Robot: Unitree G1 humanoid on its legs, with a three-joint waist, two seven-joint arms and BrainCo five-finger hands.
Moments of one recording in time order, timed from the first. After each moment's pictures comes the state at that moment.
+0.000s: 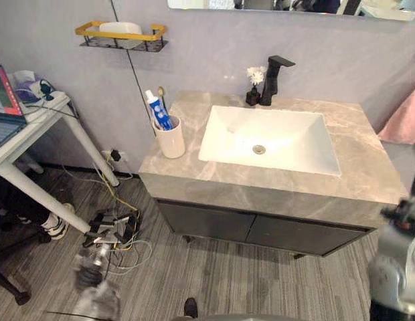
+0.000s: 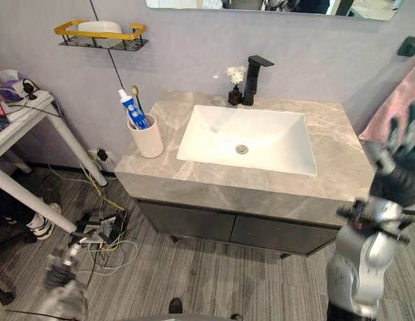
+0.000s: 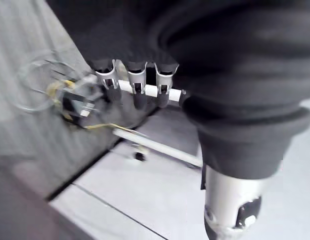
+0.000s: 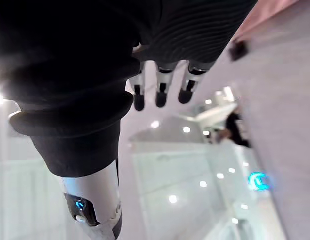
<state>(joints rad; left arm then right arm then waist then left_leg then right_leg) 0.26 0.13 0.58 0.03 -0.54 -0.19 -0.02 0.38 -0.14 -0.21 -0.48 0.77 -0.26 0.05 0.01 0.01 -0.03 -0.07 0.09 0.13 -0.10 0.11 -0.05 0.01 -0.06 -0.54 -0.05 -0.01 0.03</state>
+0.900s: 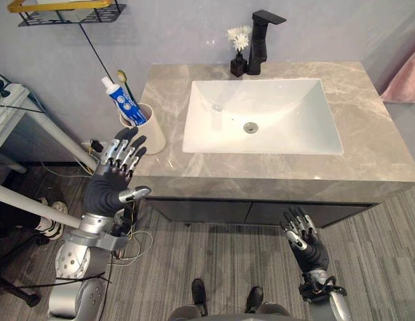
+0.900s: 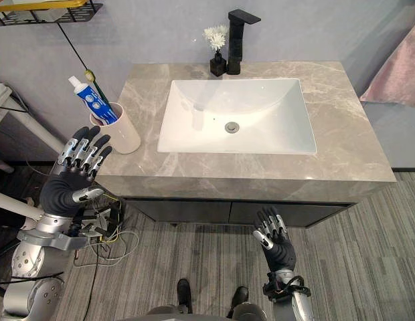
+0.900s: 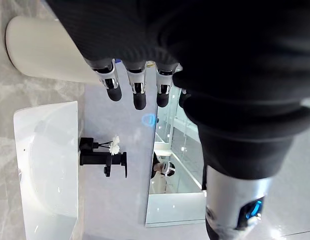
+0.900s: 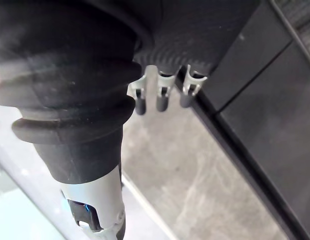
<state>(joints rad) 0.23 0.43 0.12 -0.43 -0.63 -0.24 -0.24 0.51 -0.05 0.01 -0.17 0.70 -0.11 0.22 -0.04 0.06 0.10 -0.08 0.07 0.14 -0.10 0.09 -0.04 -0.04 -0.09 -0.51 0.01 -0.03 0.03</state>
